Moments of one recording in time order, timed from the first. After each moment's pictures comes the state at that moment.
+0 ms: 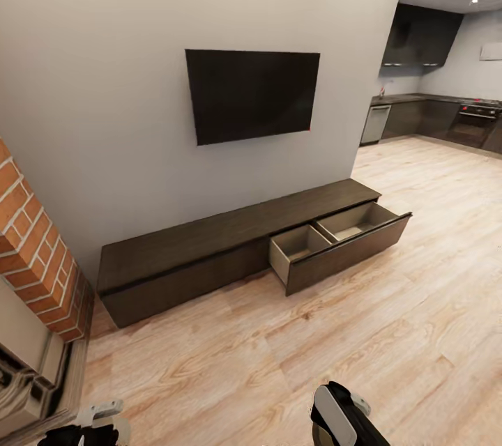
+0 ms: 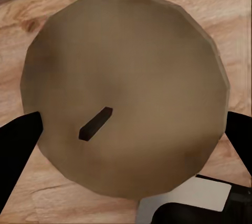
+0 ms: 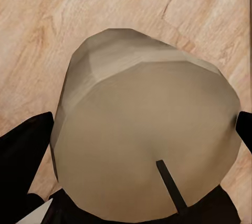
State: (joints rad) left arm -0.25 0.09 0.40 -0.79 -0.21 0.56 -0.13; right arm -0.39 0.08 0.21 -0.71 -0.81 0.46 -0.79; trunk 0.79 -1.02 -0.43
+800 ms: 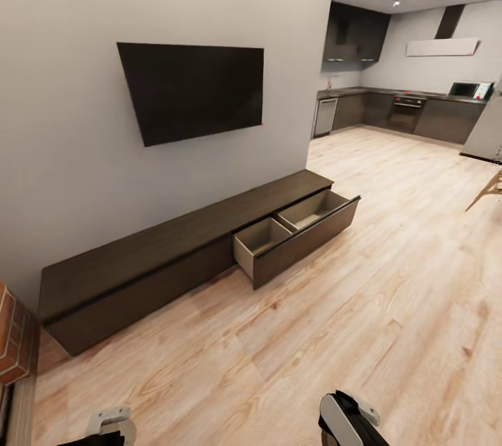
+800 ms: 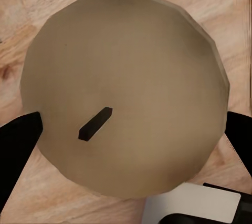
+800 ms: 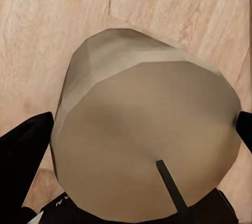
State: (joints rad) left arm -0.25 0.07 0.39 -0.69 -0.23 0.40 -0.06; right arm -0.37 0.06 0.20 -0.69 -0.81 0.38 -0.79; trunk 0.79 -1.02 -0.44
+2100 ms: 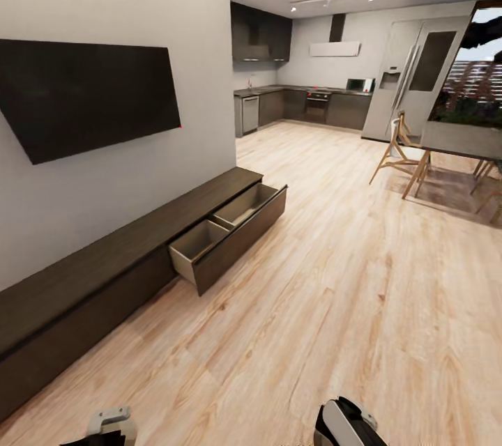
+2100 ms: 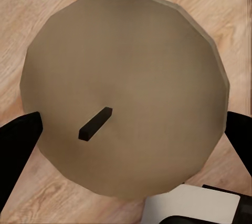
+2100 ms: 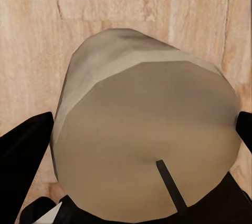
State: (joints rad) left arm -0.25 0.07 0.39 -0.69 -0.23 0.39 -0.07; right arm -0.37 0.06 0.19 -0.64 -0.82 0.35 -0.68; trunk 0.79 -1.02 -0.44
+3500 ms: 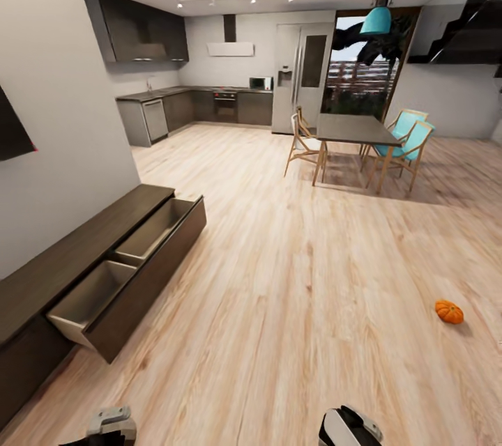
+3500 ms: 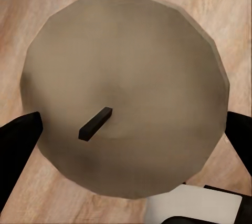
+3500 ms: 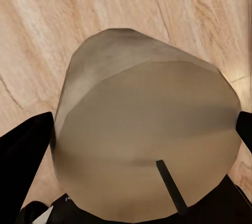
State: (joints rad) left arm -0.25 0.07 0.39 -0.69 -0.23 0.39 -0.06; right arm -0.37 0.06 0.19 -0.57 -0.82 0.30 -0.67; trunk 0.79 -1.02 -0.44
